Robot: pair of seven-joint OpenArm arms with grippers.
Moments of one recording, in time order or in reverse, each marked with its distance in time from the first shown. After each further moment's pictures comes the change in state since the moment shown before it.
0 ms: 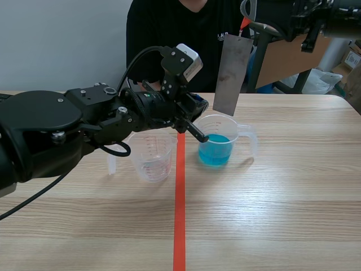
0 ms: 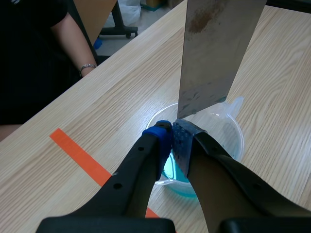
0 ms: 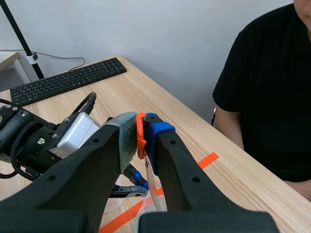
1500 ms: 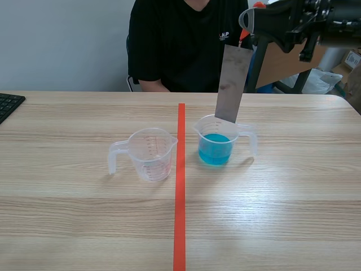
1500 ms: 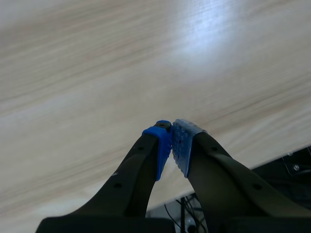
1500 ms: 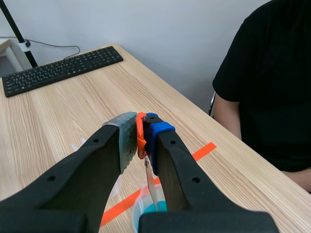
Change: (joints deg) left arm 89.6 -34.5 -58.4 29.4 -7.7 0.2 -5.9; right arm -1.3 -0.7 0.0 0.0 -3.4 0.0 0.4
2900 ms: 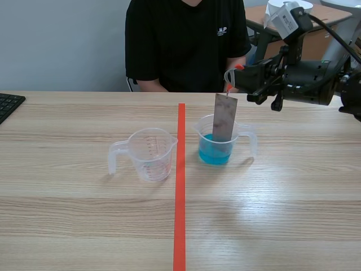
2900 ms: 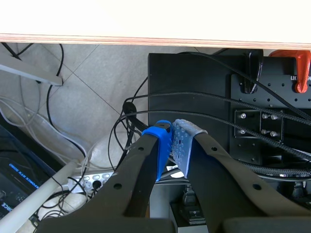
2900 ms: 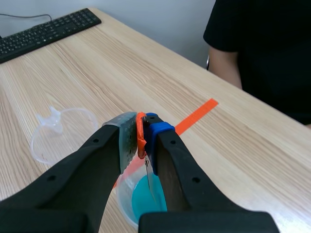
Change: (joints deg) left arm 10.4 20.0 -2.2 -0.1 0.0 1.3 0.0; right arm -0.2 -9.7 -3.9 -17.2 -18.0 0.0 11.1
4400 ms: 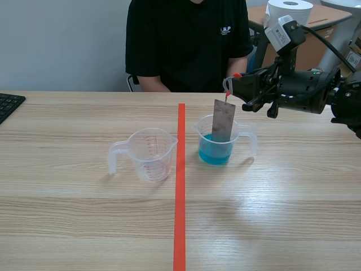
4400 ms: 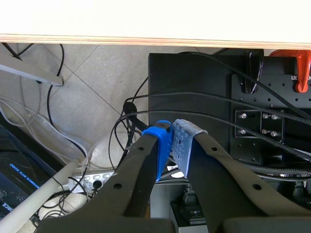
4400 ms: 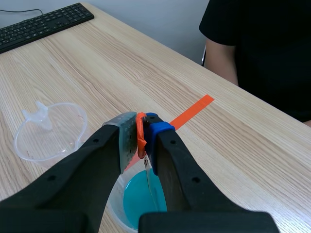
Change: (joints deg) left arm 0.0 -0.1 0.0 0.0 0.0 0.0 0.0; right arm 0.7 -2.1 -0.3 -4.6 -6.4 0.0 5.5
